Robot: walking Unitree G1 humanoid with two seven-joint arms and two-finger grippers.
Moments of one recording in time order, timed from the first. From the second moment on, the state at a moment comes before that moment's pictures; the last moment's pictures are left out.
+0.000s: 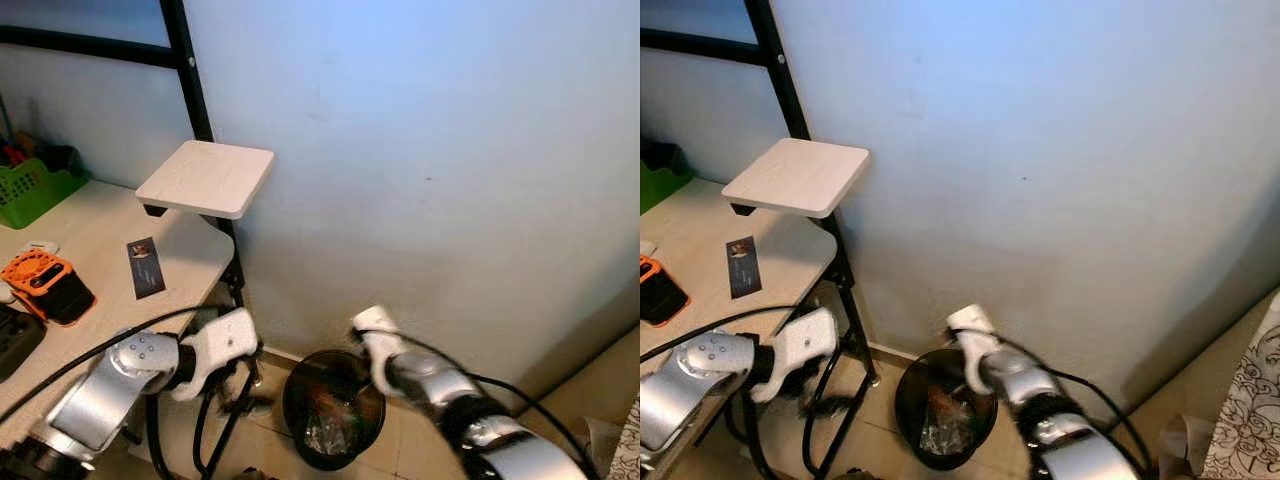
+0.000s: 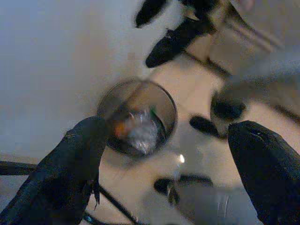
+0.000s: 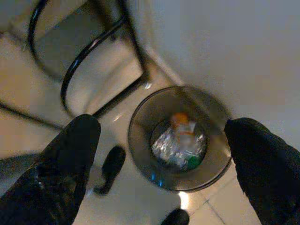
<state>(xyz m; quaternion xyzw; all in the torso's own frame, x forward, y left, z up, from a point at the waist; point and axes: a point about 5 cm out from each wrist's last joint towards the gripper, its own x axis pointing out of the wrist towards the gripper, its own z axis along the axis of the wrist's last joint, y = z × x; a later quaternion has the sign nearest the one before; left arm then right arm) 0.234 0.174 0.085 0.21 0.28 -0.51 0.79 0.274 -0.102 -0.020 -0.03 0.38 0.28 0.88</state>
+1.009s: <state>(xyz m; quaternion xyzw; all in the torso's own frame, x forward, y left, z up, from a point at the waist) 0.253 0.179 0.112 0.11 0.14 -0.11 0.98 0.253 -0.144 0.052 0.07 0.21 0.10 0.97</state>
